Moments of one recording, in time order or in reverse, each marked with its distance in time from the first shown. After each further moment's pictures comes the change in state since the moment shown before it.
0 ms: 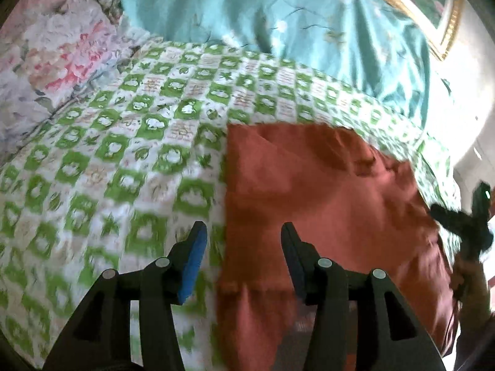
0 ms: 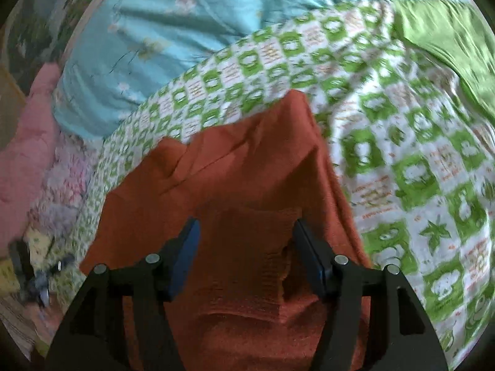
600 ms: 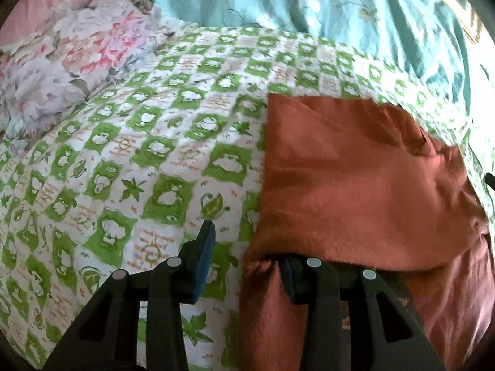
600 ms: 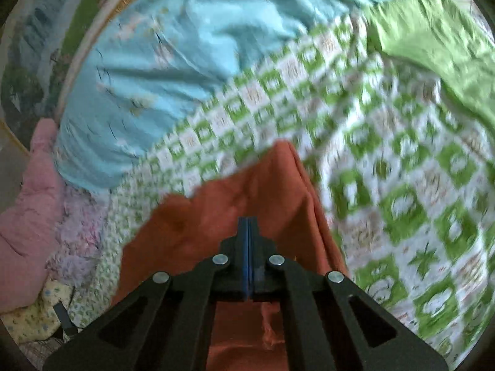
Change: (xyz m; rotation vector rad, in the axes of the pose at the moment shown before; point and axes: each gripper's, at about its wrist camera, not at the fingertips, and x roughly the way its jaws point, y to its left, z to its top) left arm 0.014 -0.010 -0.041 0.025 0.001 0.248; right arm -0.016 -0.023 0.026 0.181 -0.106 0.045
